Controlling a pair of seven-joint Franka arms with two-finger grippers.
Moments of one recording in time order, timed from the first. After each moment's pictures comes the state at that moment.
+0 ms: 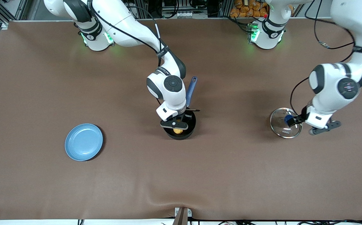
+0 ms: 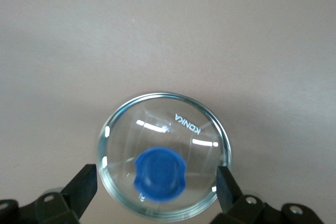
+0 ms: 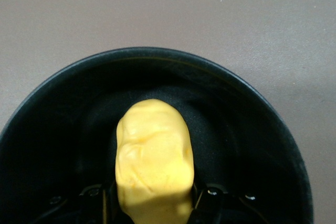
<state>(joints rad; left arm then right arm) 0.05 0.24 -0.02 -2.08 0.08 2.35 -0.33 0.82 0.83 -0.08 -1.43 -0.03 2.38 0.93</state>
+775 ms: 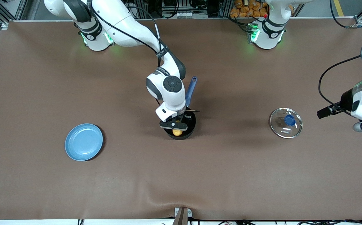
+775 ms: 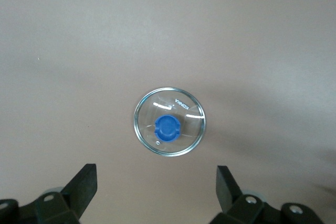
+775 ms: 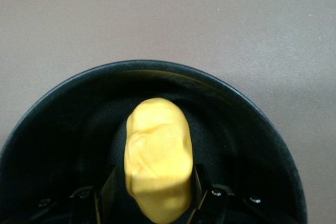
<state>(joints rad) 0.05 0.16 -0.06 -1.61 0.08 1.76 -0.33 0.82 0.83 -0.09 -1.43 -0.03 2.38 0.93</state>
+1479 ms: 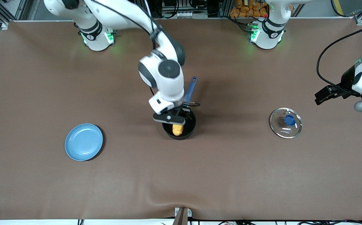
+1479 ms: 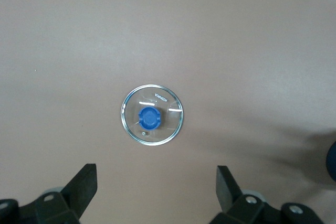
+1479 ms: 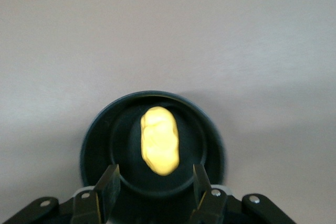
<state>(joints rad) 0.05 0.06 -0.14 -1.60 0.06 1.70 -0.32 0.81 0.60 -0.11 -1.36 -0.03 2.07 0.93</state>
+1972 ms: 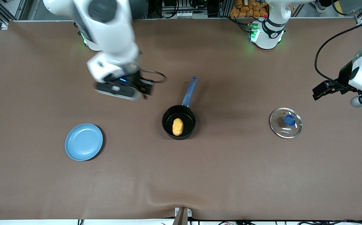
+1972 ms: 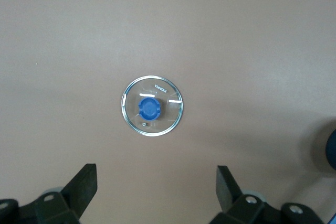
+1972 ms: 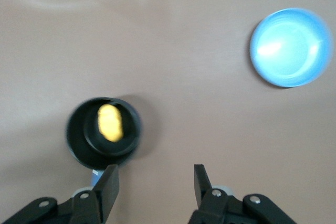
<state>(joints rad) 0.05 0.04 -0.16 -1.60 0.06 1.65 -0.32 0.66 0.24 -0.12 -1.35 -0.03 1.65 0.76</state>
